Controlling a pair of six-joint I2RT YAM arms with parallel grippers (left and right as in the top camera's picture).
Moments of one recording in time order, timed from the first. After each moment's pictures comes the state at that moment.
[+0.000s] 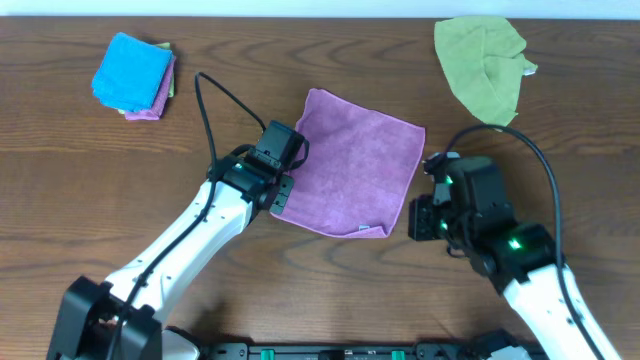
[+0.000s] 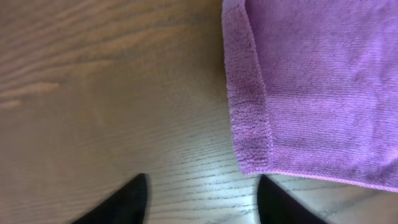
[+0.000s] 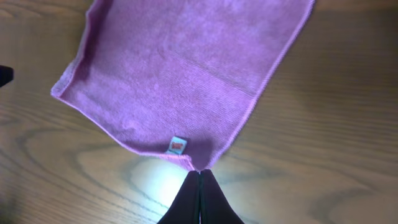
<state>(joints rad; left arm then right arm) -0.52 1.54 1.06 -0.78 -0.24 -0.12 0.35 1.08 0.82 -0.73 -0.15 0.34</state>
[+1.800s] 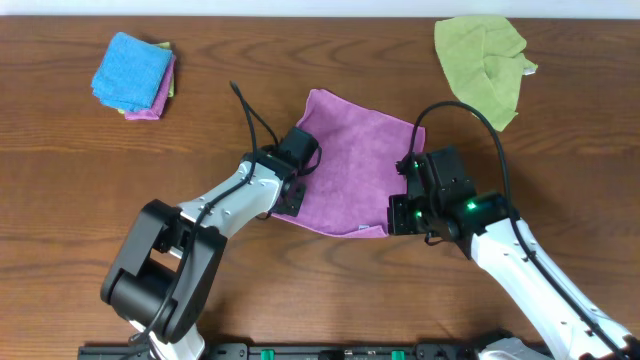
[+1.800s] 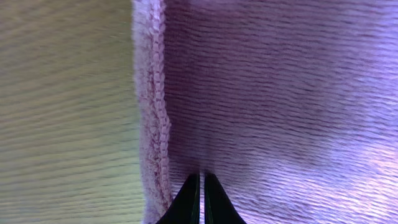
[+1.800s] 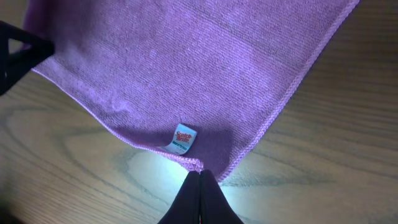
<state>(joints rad) -0.53 1.84 1.06 -0.65 -0.17 -0.22 0.38 1.32 0.82 -0.68 -0.23 0.35</state>
